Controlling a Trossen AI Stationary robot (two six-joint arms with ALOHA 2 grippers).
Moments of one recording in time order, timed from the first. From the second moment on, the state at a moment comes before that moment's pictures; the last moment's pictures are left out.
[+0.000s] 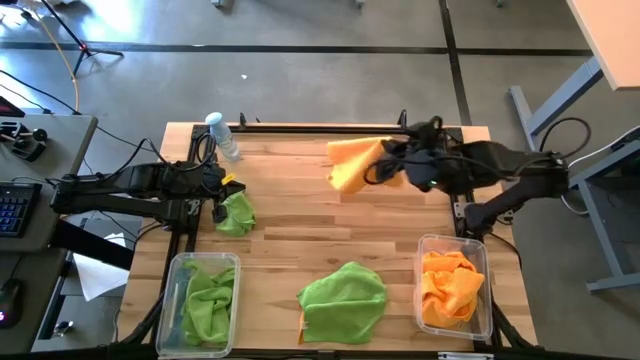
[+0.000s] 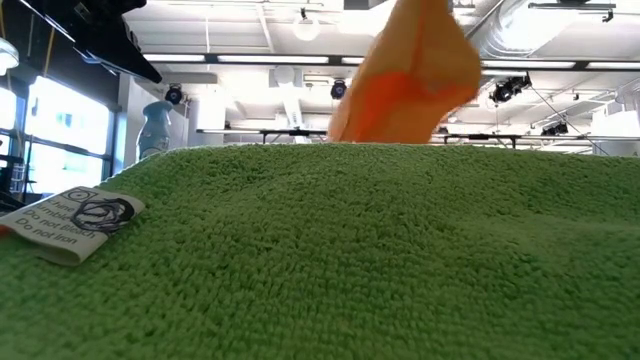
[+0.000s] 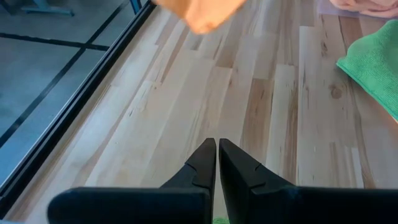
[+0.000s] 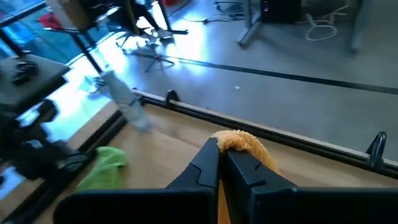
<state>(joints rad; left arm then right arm) 0.03 0.58 0.69 -0.73 -0.28 -0.05 0.16 1.37 1.69 -1.05 0.90 0.90</state>
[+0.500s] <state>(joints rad) 0.03 0.58 0.69 -0.73 -0.28 -0.04 0.50 1.37 1.93 -1.57 0.56 1.52</state>
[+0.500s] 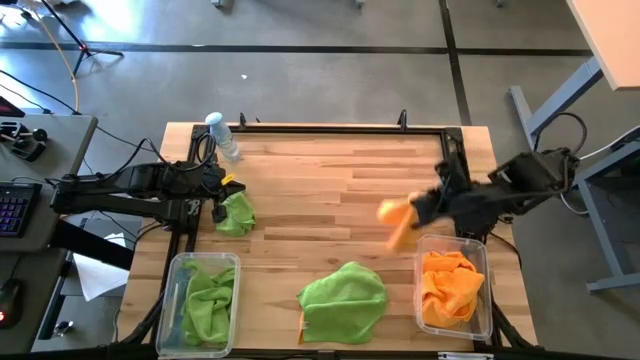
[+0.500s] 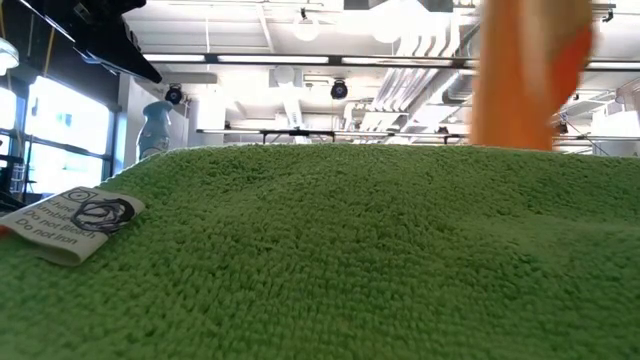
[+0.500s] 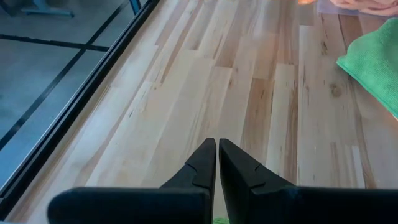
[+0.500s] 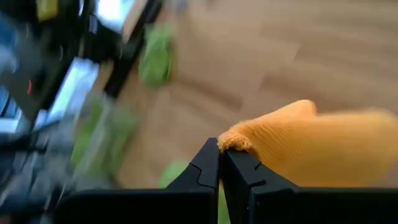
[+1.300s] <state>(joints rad) 0.03 0.75 0.69 -0.67 -0.27 0.03 0.91 1.42 1.71 -1.57 -0.39 2.29</state>
